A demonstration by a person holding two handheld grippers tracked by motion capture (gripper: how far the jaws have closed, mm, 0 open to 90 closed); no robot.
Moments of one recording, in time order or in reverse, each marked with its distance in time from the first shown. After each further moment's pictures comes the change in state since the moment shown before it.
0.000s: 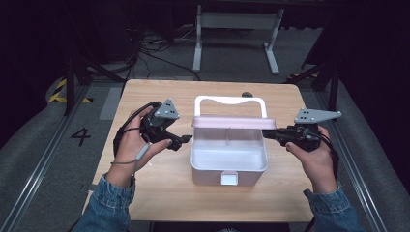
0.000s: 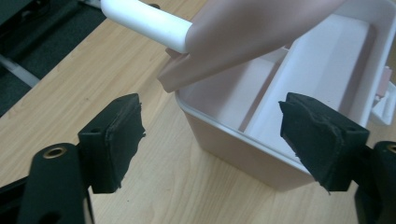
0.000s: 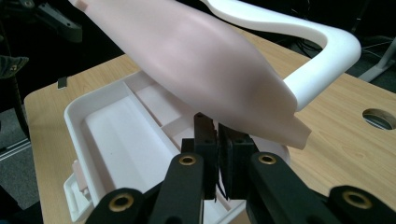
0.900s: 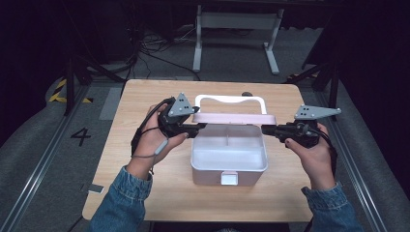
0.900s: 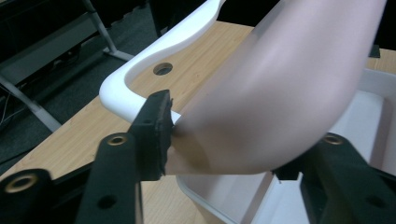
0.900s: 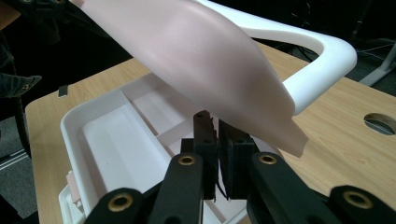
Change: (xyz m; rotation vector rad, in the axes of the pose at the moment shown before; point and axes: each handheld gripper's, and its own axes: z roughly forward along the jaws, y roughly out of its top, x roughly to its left) left arm -0.009 0.023 0.025 -0.200 0.060 -0.023; right arm -0.007 0.002 0.004 -0.023 0.009 0.017
